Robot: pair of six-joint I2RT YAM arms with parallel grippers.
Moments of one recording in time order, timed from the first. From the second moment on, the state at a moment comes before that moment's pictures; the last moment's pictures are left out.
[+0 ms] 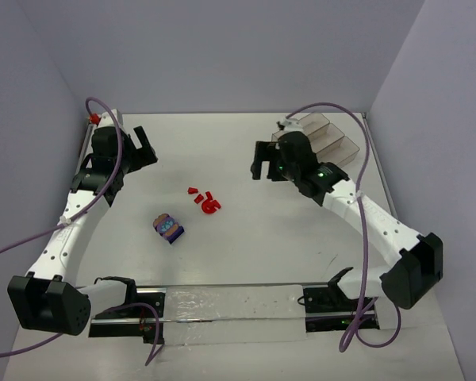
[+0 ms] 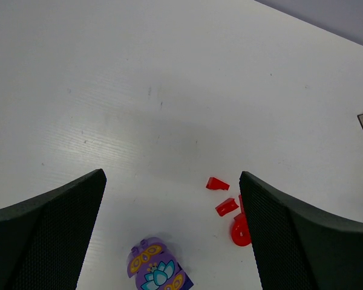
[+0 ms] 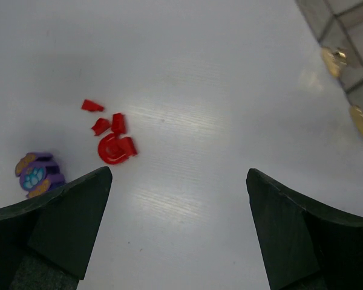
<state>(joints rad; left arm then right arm) -0.17 1.18 1.11 -0.44 -0.18 -0.39 0.56 1.28 1.15 -0.45 0.17 0.45</state>
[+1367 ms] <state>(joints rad) -0.18 1.09 1.06 -0.53 -0.20 -0.42 0.86 2.02 1.49 -0.51 0.14 0.27</state>
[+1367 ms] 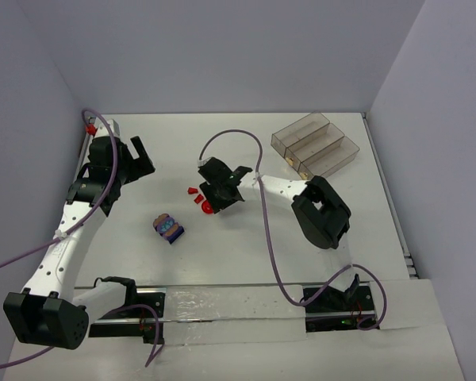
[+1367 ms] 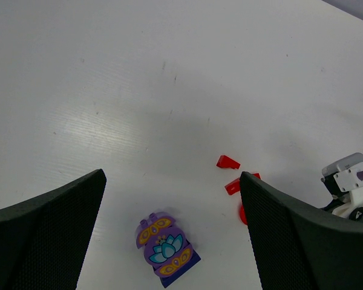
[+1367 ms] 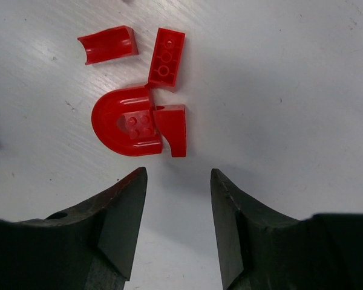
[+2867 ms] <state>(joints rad) -0.18 1.08 1.05 -0.55 -0.21 -0.42 0.85 2.05 1.48 -0.45 0.13 0.31</state>
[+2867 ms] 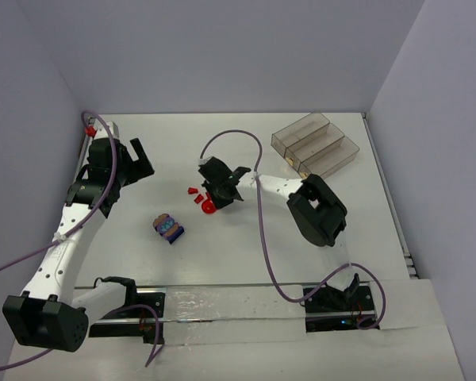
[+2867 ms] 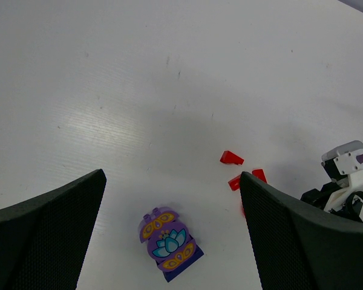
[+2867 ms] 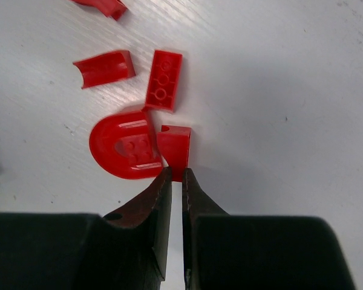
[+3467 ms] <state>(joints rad) -0.18 1.08 1.05 -0.55 -0.18 -0.42 0.65 1.84 1.37 -0.46 0.14 0.32</state>
